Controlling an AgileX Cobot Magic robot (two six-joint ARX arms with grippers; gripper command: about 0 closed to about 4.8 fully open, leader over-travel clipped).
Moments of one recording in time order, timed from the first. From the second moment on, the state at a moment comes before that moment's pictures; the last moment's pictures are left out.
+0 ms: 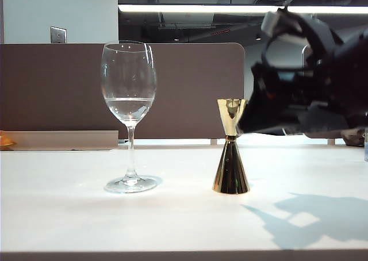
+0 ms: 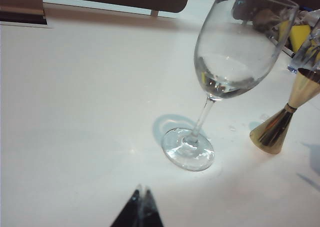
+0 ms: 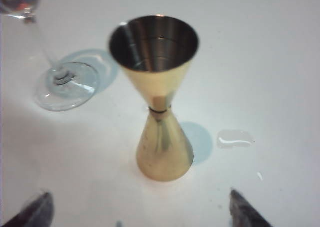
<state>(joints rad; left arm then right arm) -0.07 0.01 0.07 -0.24 0.42 -0.13 0.70 1.07 0.32 0.33 0.10 0.10</state>
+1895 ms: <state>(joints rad) -0.07 0.00 0.07 -0.26 0.42 -0.13 0.10 0.70 0.31 0.36 0.06 -0.10</state>
